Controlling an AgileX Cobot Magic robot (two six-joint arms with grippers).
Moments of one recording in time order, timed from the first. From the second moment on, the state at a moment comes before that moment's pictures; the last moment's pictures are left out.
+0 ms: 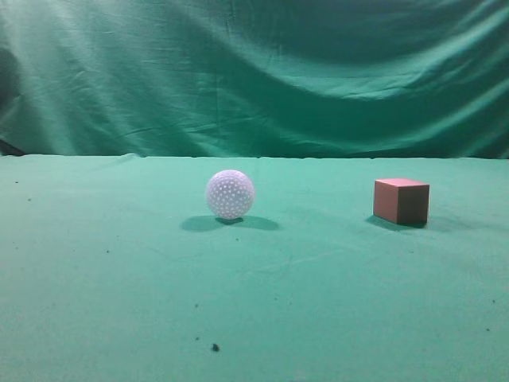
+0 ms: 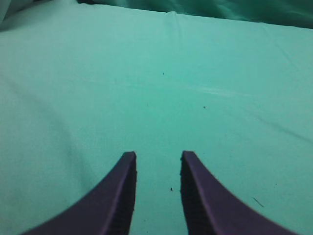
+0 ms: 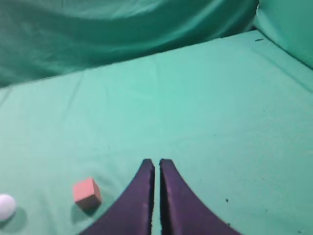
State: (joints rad) left arm -0.08 -0.02 0.03 0.15 0.36 -0.28; right arm -0.01 0.32 -0.31 0.34 0.45 -0.10
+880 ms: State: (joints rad) left arm -0.08 -0.02 0.03 0.15 0.36 -0.28; right arm 0.46 1.30 -0.80 0.24 0.68 -0.30
